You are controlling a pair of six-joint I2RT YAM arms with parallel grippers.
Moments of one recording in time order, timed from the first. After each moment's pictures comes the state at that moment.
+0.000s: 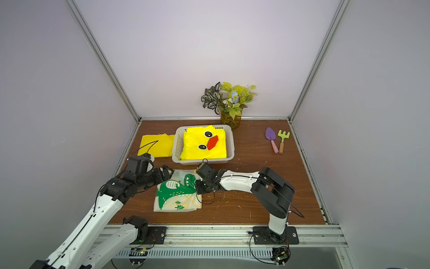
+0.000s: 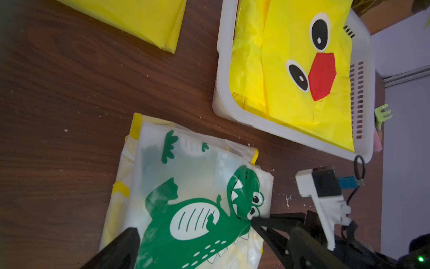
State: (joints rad) left arm -0.29 0.82 0.75 -0.80 0.13 -0.67; right arm 0.99 1.77 1.02 -0.28 -0.14 0.73
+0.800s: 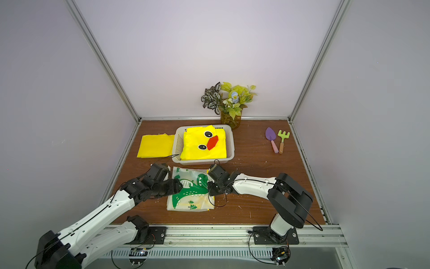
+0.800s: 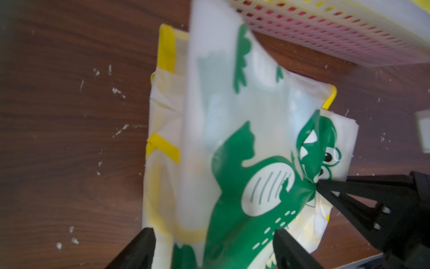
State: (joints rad) left arm -0.54 0.92 0.60 -0.73 0.05 -0.74; right arm 0.94 1.59 0.83 -0.33 -0.08 0.67
